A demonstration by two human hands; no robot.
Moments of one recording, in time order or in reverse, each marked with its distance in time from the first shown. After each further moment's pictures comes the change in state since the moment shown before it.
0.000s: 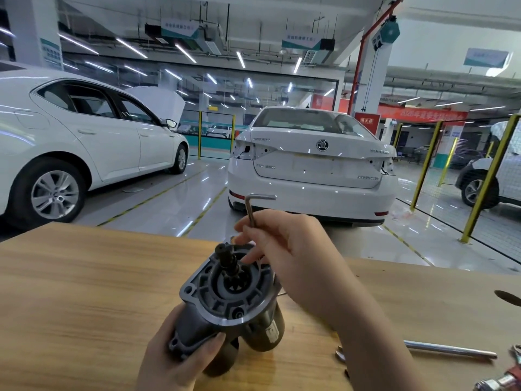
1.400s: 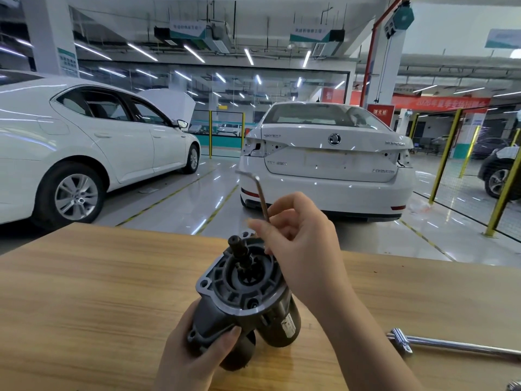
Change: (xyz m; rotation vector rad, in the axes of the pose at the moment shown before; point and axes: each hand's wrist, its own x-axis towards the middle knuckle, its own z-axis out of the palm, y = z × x) left_hand 0.000 0.002 -0.006 0.048 -0.046 -0.050; right_hand 0.010 0.019 0.023 0.157 0.361 0.051
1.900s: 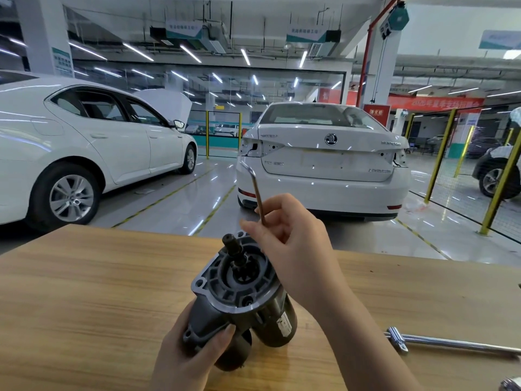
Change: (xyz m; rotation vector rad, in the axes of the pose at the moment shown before) left_hand 0.001 0.000 0.001 0.017 -0.003 -0.011; right_hand 0.000 0.000 -0.001 -0.031 -0.082 -0.031
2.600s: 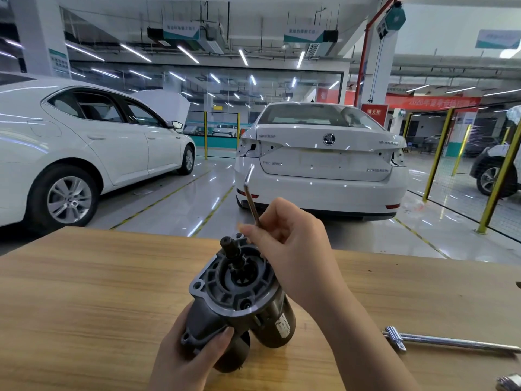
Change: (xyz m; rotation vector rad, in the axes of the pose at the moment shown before) left_hand -0.002 0.005 0.003 -0.015 0.008 -0.011; right_hand -0.001 -0.001 -0.002 -0.005 -0.005 0.013
